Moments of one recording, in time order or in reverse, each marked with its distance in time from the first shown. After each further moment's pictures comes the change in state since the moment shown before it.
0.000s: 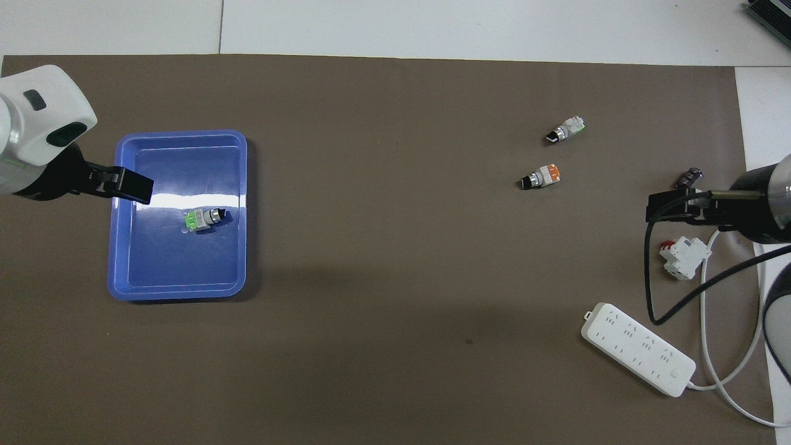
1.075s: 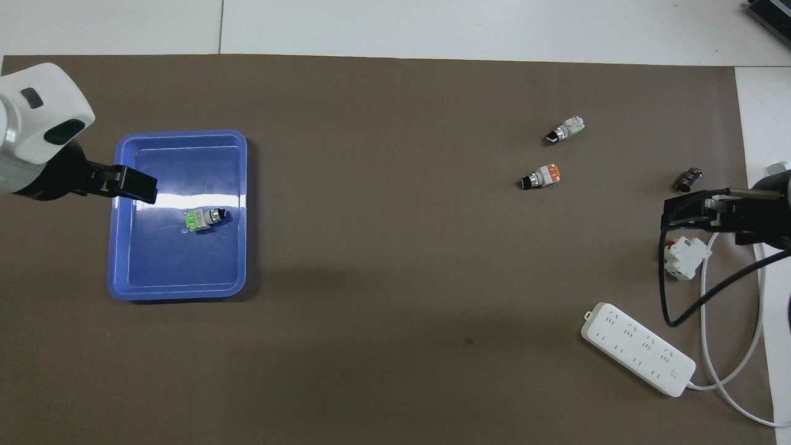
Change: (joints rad) left arm 0.003 0.001 0.005 0.001 -0.045 0.000 -0.004; right arm -0.109 0.022 0.086 0.062 0.000 -0.093 0.031
